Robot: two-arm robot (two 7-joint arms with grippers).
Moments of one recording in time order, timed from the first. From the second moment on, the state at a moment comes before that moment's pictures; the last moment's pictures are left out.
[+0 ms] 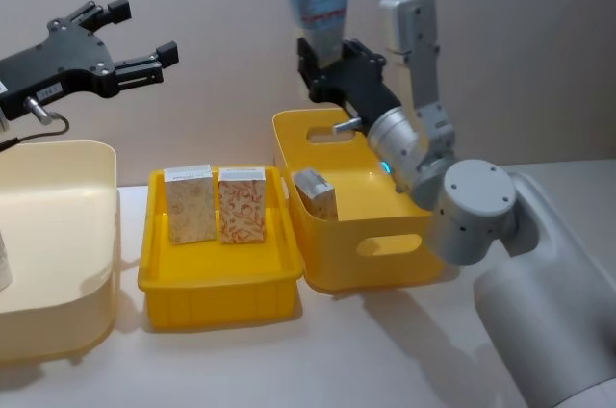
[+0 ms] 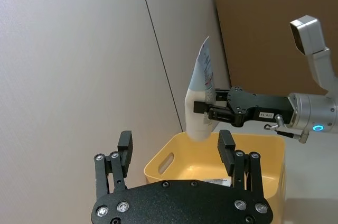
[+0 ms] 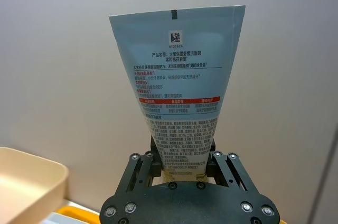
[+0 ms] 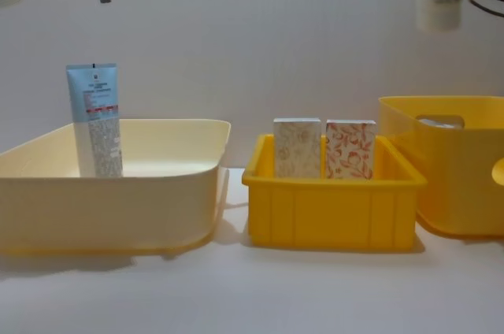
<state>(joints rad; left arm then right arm) -0.97 0.22 0.43 -0.99 -0.48 -0.05 -0.86 0.63 0.19 -0.20 -1.27 0.15 0.01 0.15</state>
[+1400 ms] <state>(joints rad) -0.97 0.22 0.43 -0.99 -0.48 -0.05 -0.86 0.59 0.20 -0.08 -1.22 0.10 0.24 -0.05</state>
